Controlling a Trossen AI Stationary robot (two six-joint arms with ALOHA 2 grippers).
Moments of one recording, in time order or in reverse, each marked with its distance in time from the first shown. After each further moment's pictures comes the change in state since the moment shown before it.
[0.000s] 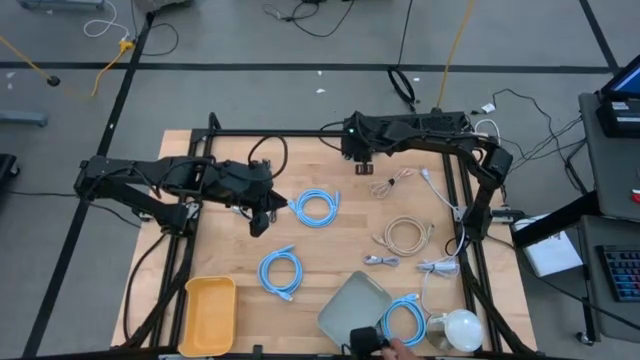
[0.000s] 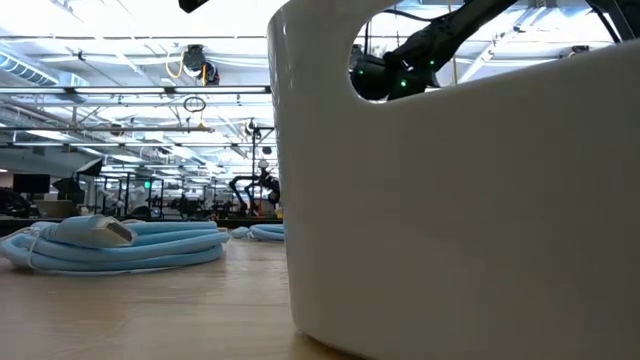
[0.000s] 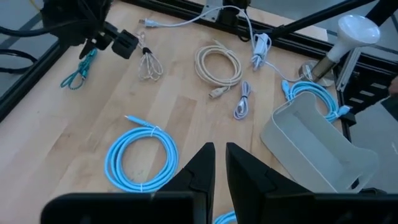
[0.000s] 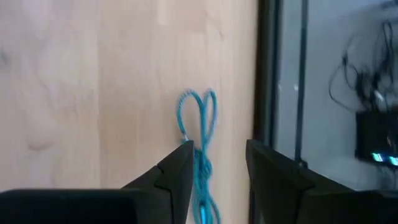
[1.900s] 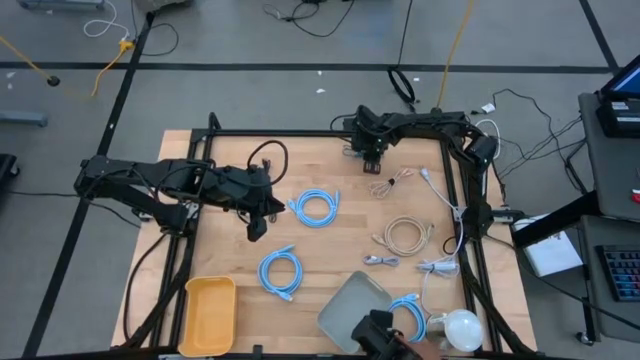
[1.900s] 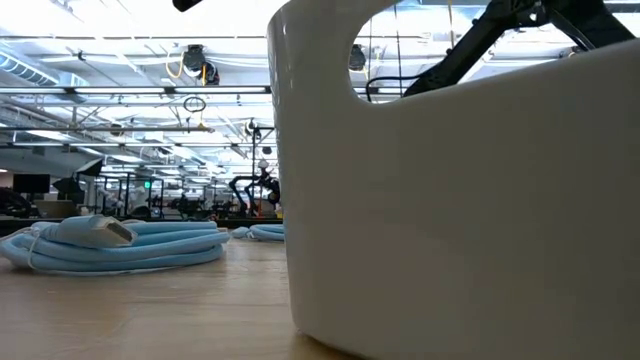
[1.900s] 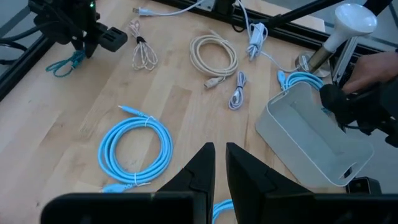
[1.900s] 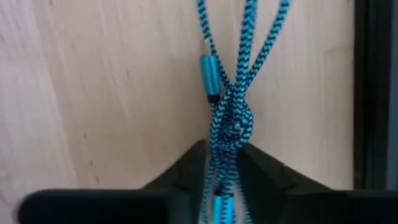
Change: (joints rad) left arm -0.029 0.000 0.000 -0.031 -0.004 -0.035; right arm -0.188 0.191 0.002 -0.092 -0.221 0.086
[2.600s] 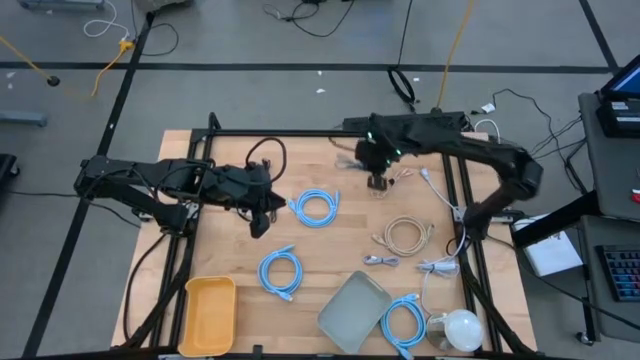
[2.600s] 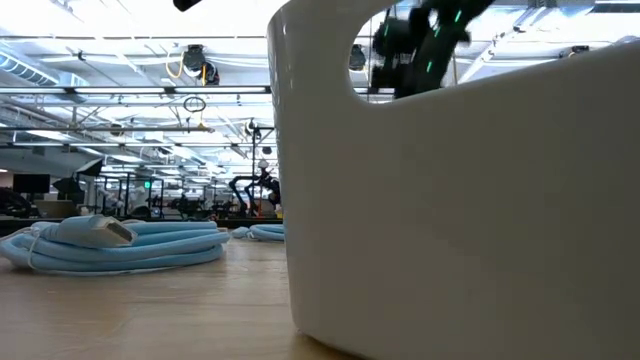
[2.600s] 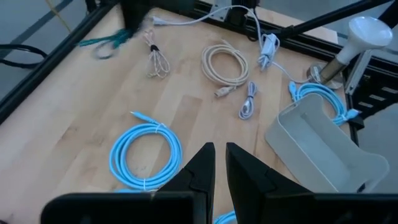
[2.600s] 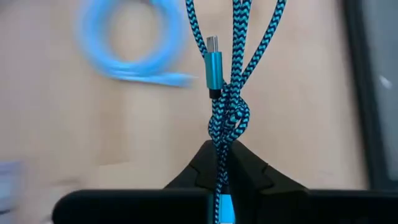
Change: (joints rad) left arm 0.000 0.000 0.000 0.017 -0.065 -0.012; right arm 0.283 -0.452 -0.002 -0.254 -0.098 0.268
